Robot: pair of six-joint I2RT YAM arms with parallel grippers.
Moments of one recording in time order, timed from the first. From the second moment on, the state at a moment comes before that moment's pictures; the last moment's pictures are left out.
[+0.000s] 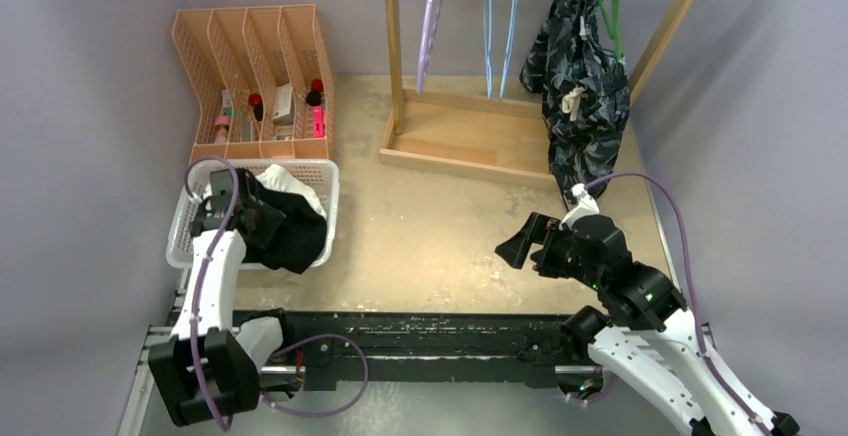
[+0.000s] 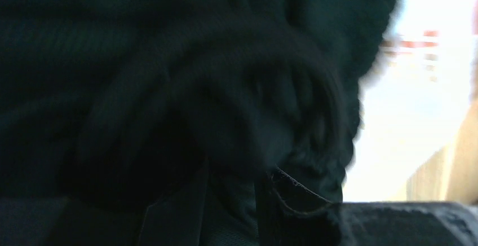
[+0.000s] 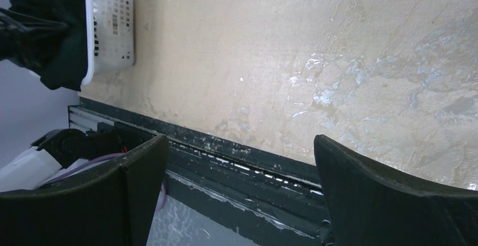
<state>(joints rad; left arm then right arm) 0.22 1.00 0.79 -0.77 -0.03 -0.85 0.61 0.51 0.73 -0.85 0.02 0.80</state>
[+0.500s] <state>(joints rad) 0.22 1.15 0.85 -0.76 -0.18 -0.91 0.61 0.52 0.73 -0.89 0.02 0.81</state>
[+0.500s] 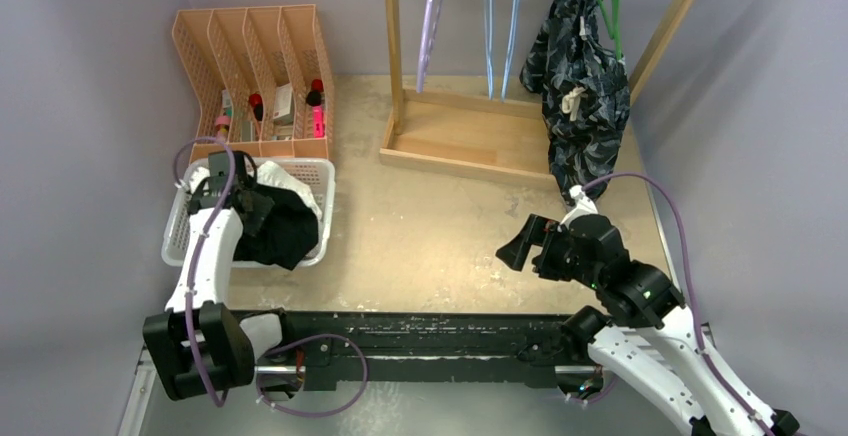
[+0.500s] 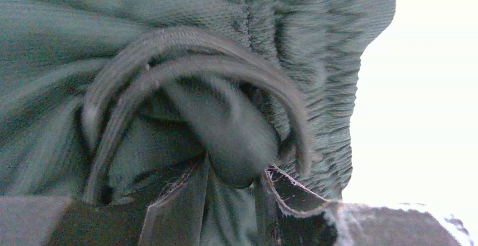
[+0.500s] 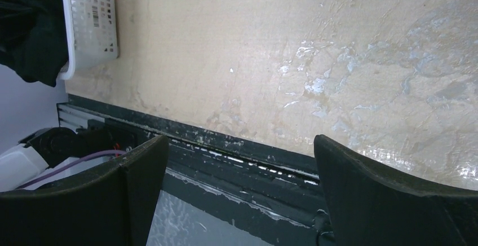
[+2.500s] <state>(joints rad) -0.19 1.00 1.05 -0.77 -0.10 -0.69 0.61 1.11 1.98 -1.18 0.73 0.42</state>
